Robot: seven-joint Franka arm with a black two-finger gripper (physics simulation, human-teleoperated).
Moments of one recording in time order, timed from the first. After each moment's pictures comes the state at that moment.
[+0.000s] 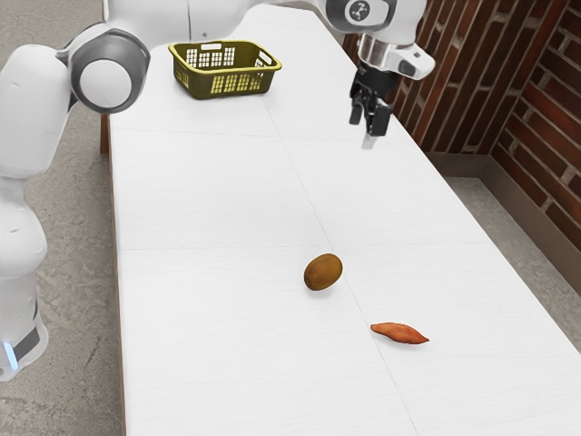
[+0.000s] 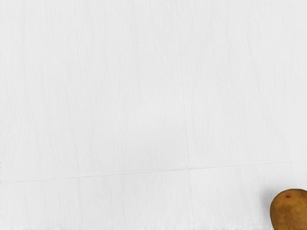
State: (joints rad) arm 0.44 0.36 -0.53 -1.07 0.19 1.44 0.05
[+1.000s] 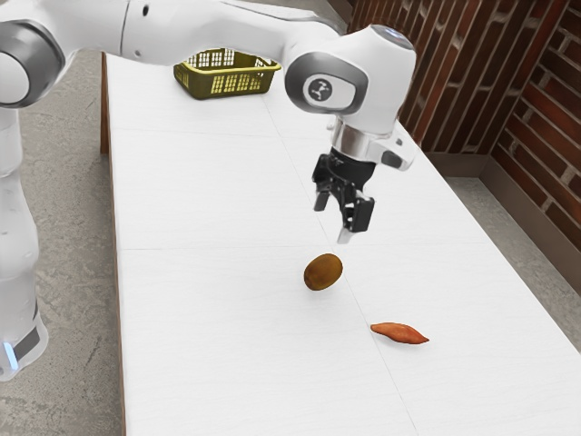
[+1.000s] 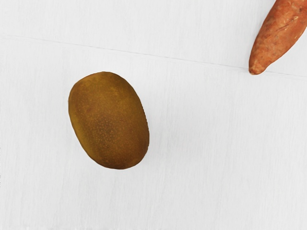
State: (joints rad) arm 0.29 -0.02 -0.54 -1.70 -0.05 1.68 -0.39
